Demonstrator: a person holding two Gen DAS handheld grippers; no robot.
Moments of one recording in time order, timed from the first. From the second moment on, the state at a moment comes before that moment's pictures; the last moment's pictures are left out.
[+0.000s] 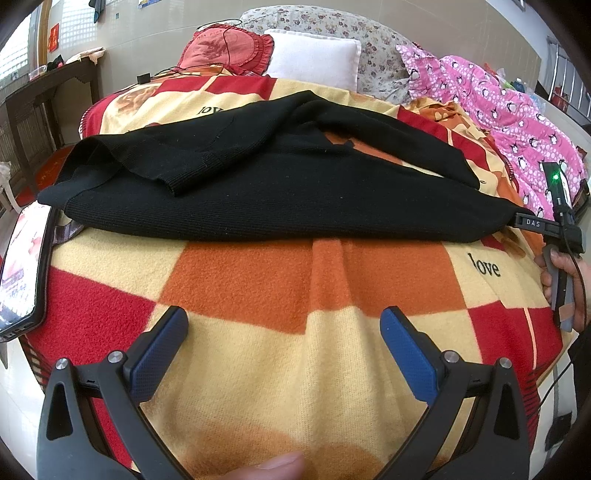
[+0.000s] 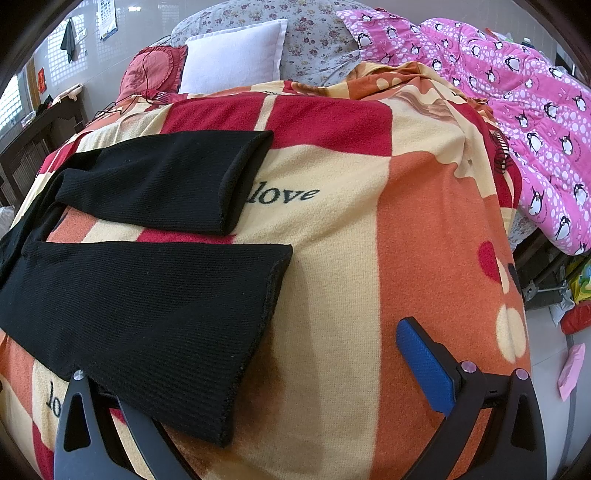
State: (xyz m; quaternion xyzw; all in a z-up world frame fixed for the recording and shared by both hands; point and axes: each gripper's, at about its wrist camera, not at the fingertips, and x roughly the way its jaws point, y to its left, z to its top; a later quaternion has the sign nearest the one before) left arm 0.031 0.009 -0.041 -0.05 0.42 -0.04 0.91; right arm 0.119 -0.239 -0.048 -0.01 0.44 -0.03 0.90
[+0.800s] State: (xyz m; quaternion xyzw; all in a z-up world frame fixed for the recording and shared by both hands) left arm 0.030 0.010 -0.041 -0.06 0.42 -0.04 0.91; right arm 0.119 -0.238 -0.049 -0.01 0.44 -0.03 0.90
